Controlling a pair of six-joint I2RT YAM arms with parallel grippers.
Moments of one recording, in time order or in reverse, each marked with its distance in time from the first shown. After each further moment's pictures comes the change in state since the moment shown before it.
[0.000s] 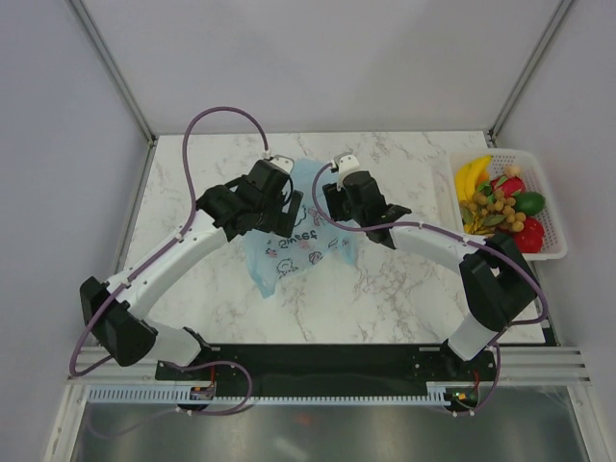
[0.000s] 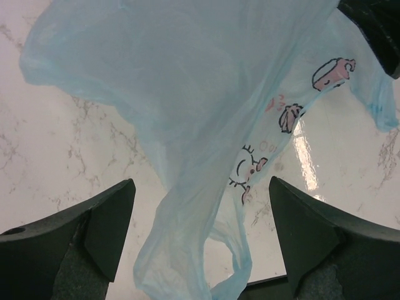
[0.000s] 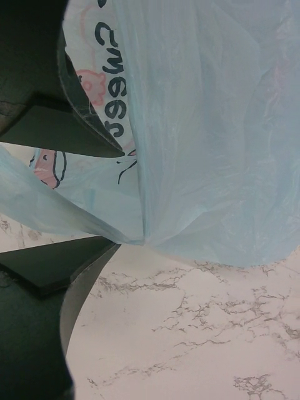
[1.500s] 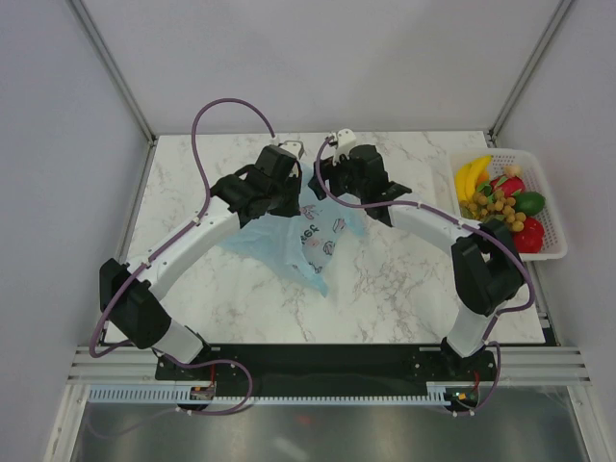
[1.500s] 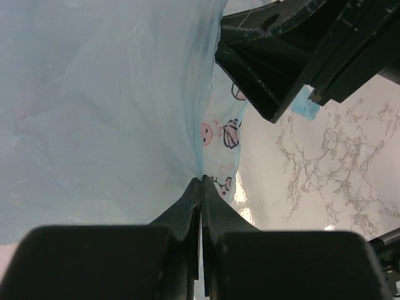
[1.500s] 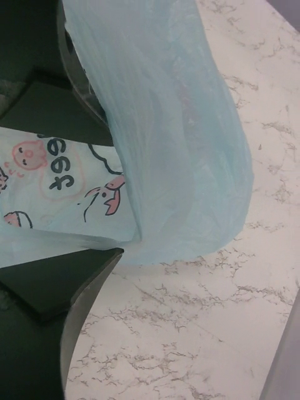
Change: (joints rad) left arm 0.047 0.152 0.066 0.200 0.234 -0.114; right arm -0.079 0.112 0.187 0.080 -0.313 0.032
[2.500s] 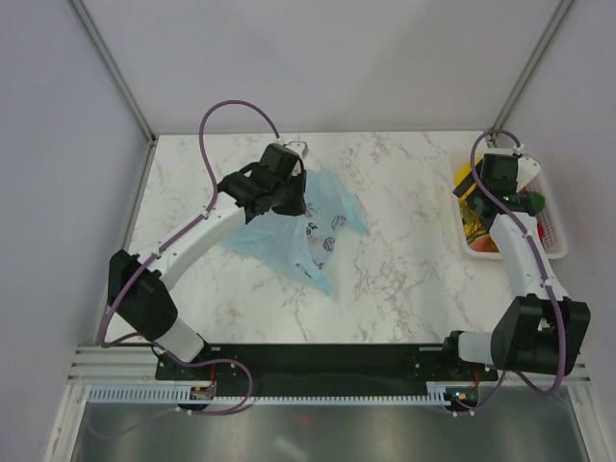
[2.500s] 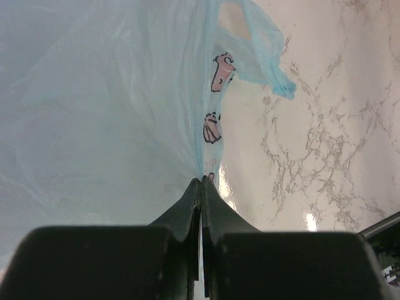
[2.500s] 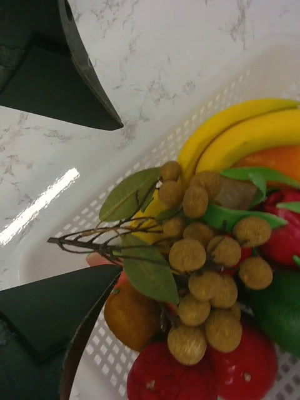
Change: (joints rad) left arm 0.019 0.056 0.000 0.050 0.094 -0.024; right arm -0.678 -0.436 -0.174 -0.631 0.441 0.417
